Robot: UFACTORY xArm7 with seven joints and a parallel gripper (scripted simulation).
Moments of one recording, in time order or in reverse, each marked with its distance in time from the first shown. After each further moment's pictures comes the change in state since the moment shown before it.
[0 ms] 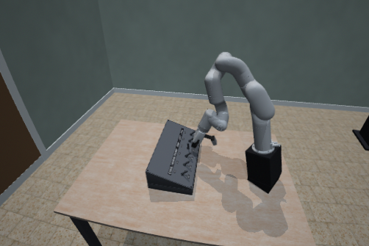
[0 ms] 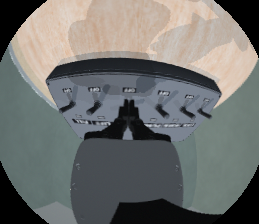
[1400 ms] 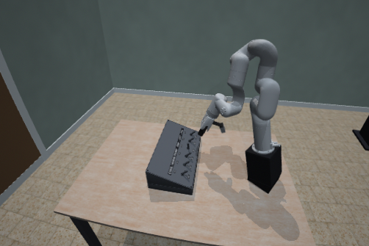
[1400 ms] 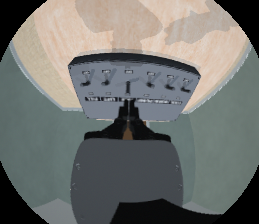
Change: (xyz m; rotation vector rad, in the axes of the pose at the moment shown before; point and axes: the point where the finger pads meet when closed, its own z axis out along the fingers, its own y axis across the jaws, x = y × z) arm 0.001 0.000 -0.116 -0.017 -0.029 0.001
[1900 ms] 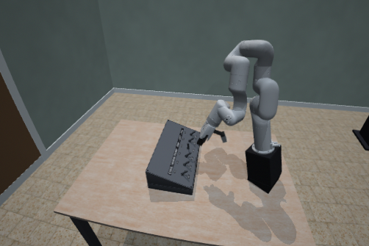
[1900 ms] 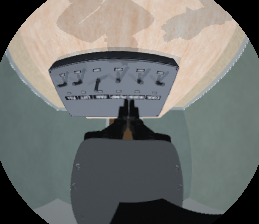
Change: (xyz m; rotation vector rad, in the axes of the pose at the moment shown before) arm 0.000 0.097 -0.009 -0.049 -0.025 -0.006
